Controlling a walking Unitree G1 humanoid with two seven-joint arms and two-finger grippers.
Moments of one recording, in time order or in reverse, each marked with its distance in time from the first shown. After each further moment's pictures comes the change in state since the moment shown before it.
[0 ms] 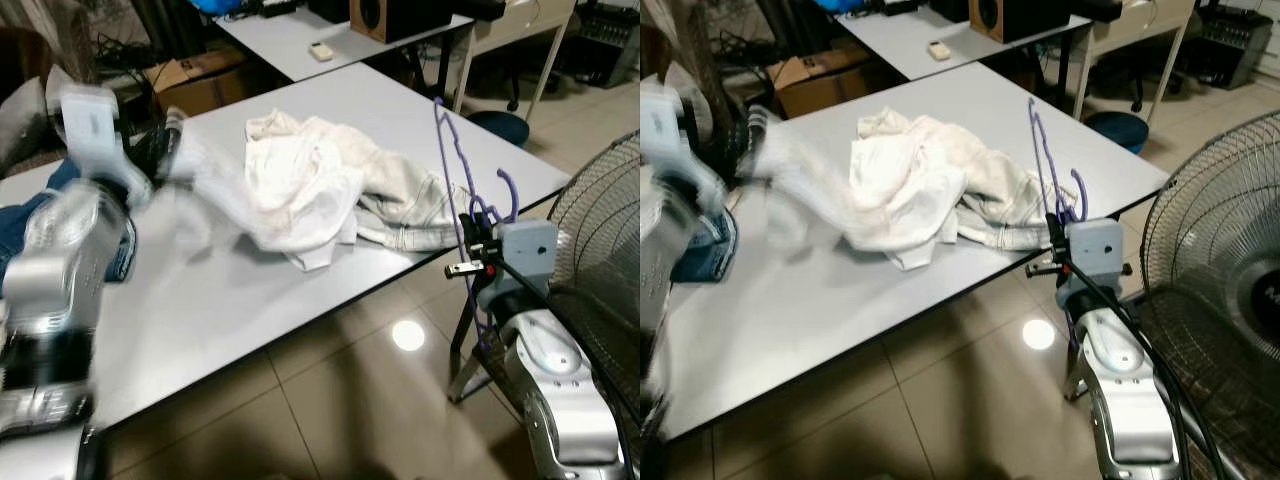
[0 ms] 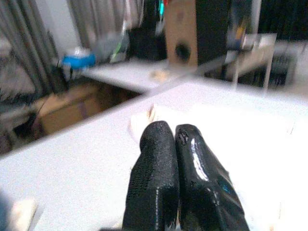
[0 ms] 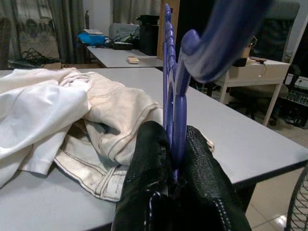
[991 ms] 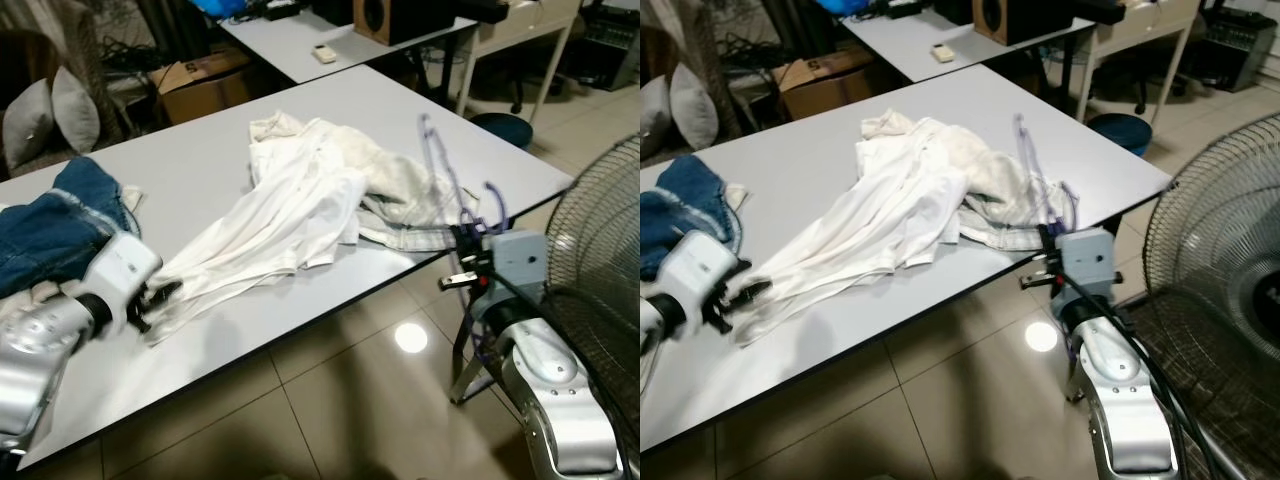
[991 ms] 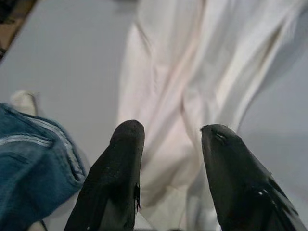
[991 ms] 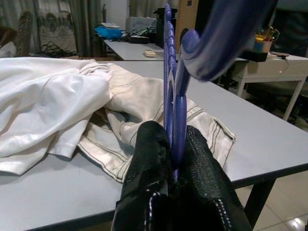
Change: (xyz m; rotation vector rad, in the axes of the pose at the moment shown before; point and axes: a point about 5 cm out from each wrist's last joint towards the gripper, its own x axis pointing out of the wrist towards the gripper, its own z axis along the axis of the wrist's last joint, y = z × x) left arm -0.073 0.003 -0.081 0.456 0.538 -0.234; right arm -0.004 0.009 -0.005 -0.002 0.024 0.077
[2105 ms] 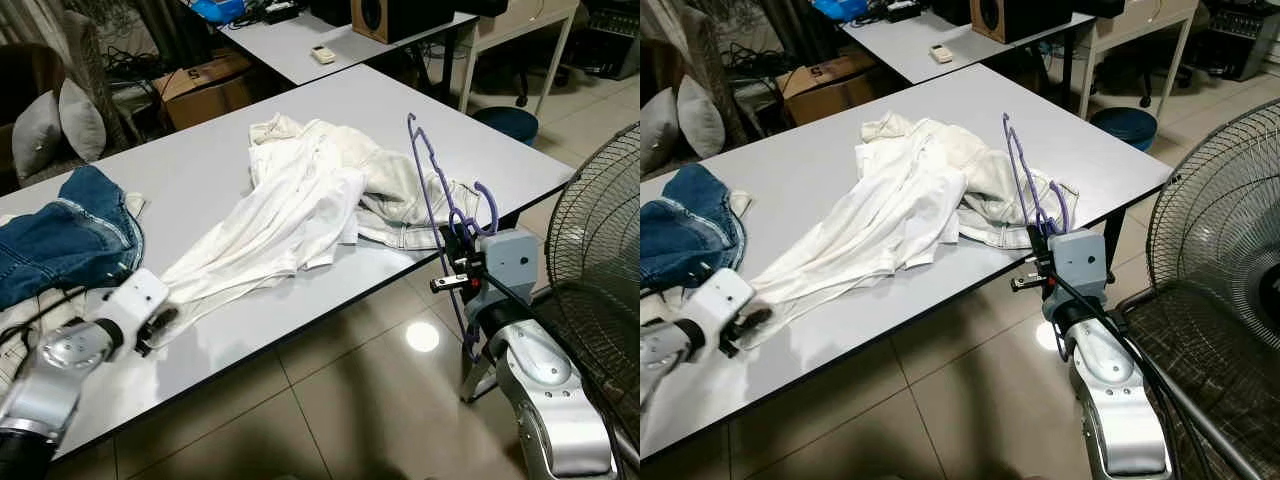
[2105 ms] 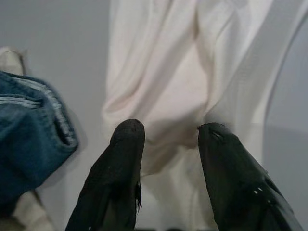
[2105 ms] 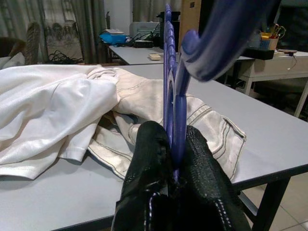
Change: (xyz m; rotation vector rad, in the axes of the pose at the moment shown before) left arm 0.032 -0.010 -0.047 0.012 0.107 0.027; right arm 0.000 0.006 0.002 0.016 -0.009 0.010
